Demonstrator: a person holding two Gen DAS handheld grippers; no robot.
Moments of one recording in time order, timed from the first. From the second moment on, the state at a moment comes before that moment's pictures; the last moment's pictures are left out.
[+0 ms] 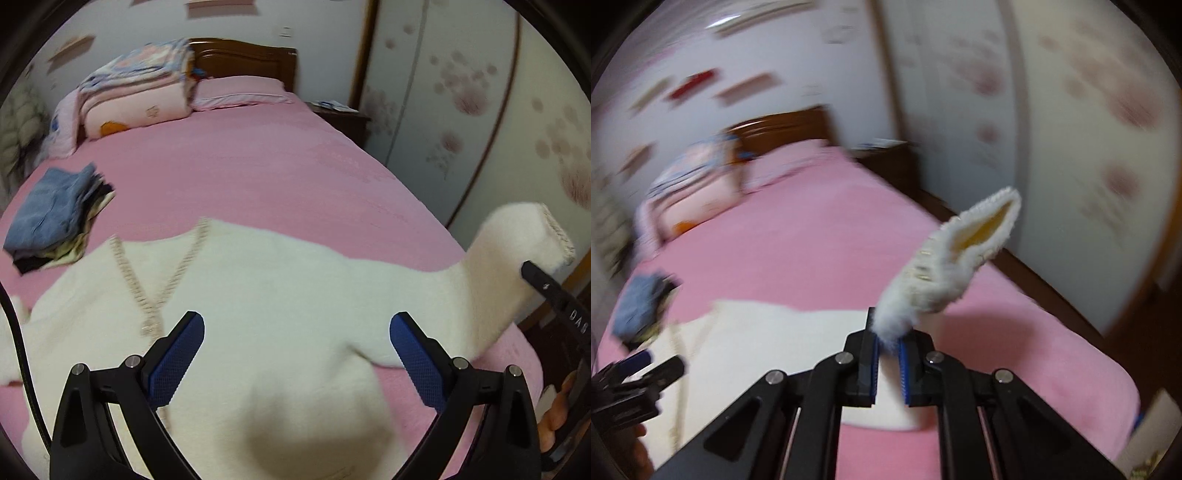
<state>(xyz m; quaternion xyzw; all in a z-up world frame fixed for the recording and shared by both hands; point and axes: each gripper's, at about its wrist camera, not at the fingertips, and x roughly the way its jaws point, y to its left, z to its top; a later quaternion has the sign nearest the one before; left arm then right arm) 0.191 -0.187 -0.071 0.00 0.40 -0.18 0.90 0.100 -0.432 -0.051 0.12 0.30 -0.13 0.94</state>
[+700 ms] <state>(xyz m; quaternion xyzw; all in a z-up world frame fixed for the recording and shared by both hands) 0.200 -0.060 -0.155 -0.07 0.47 -0.22 0.85 0.137 -0.240 -0.173 0.01 0.47 0.06 0.88</state>
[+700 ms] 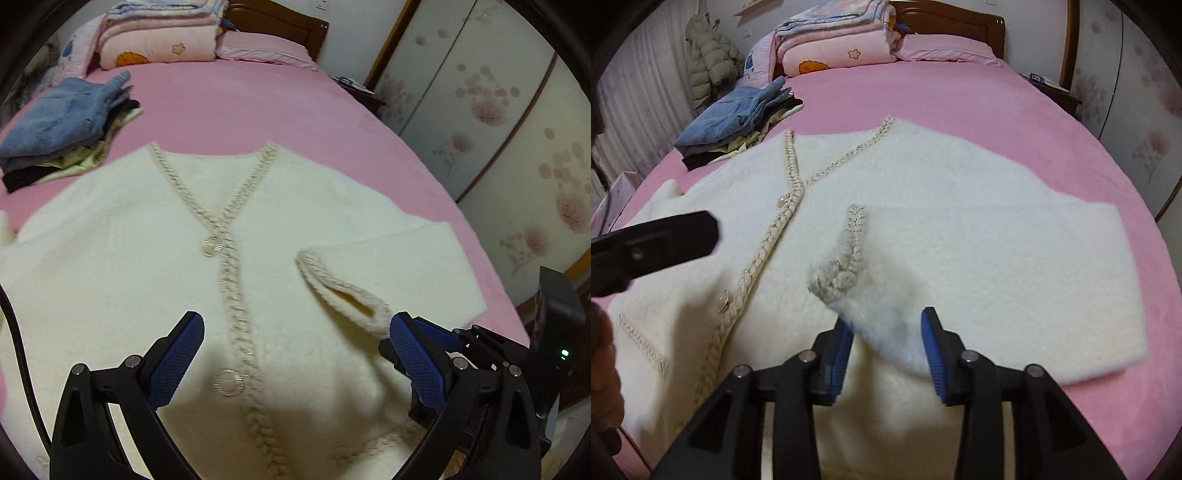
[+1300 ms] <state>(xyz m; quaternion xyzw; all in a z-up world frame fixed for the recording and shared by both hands) 0.220 -0.132 -0.231 -0.15 0.57 -0.30 0.74 0.090 -0.290 -0.164 0.12 0.46 0.02 0.88</state>
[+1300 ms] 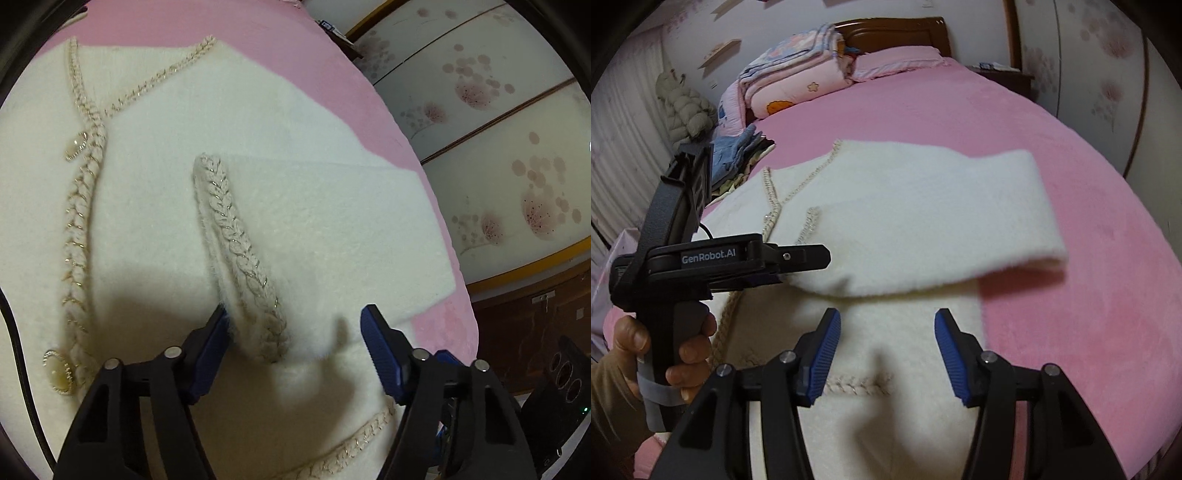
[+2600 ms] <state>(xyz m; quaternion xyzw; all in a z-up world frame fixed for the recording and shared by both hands) 0.236 0.021 -0.147 -0.14 0.41 -0.16 0.88 0.198 -0.332 -0.199 0.14 0.50 -0.06 0.86</state>
